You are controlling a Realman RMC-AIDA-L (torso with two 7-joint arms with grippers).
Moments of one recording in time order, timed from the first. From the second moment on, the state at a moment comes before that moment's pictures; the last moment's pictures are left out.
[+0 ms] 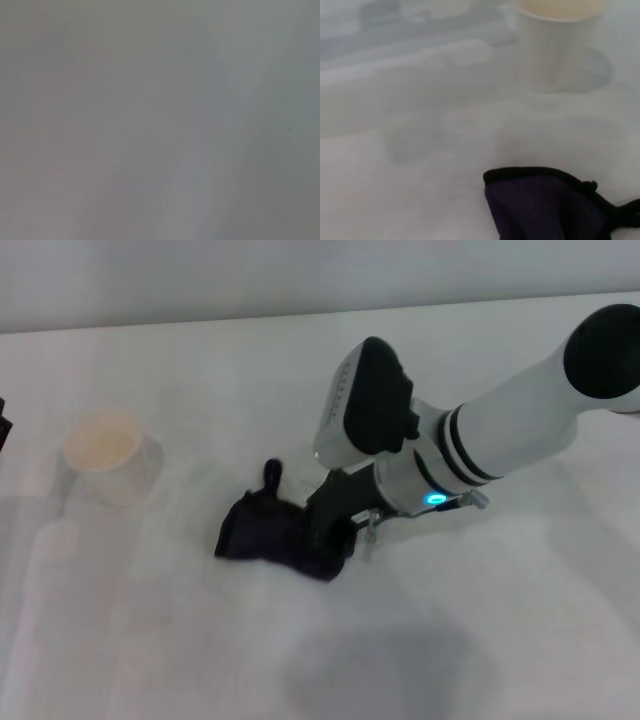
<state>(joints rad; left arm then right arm) -0.32 -2.08 2.70 0.23 -1.24 1.33 -0.36 0.69 2.03 -1.90 -0.82 1.21 0.86 -1.08</state>
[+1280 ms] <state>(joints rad) -0.33 -2.08 2.66 0.21 -1.24 1.33 -0.36 0.68 2.02 -1.81 -0.75 1.25 0.85 -1.11</state>
